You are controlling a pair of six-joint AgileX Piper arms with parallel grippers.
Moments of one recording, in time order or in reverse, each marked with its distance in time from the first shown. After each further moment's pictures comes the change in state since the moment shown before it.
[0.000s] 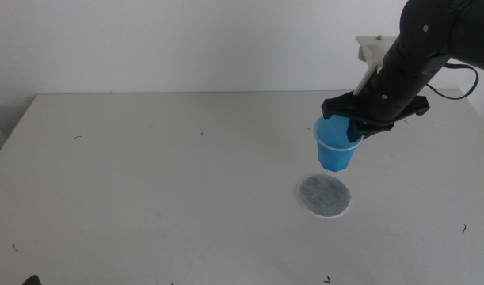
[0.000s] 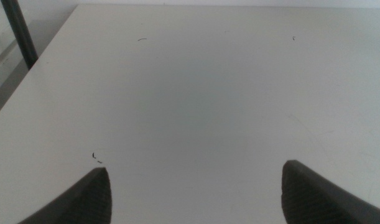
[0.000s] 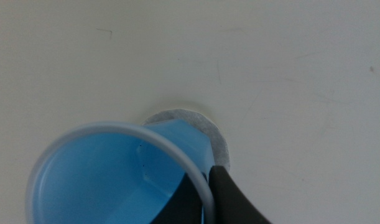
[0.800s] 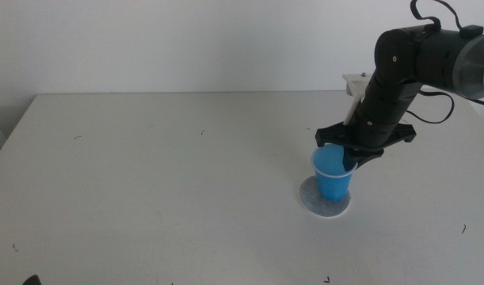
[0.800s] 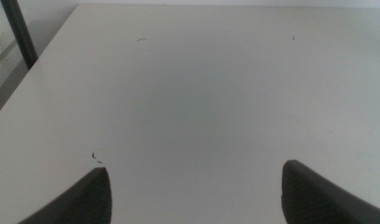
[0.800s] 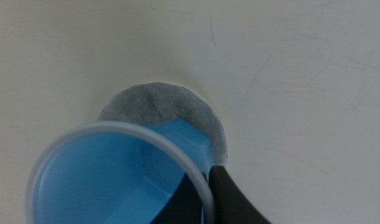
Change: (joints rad) left arm 0.000 0.000 0.000 0.000 0.000 0.000; right arm 0.001 0.135 0.000 0.011 0.027 0.000
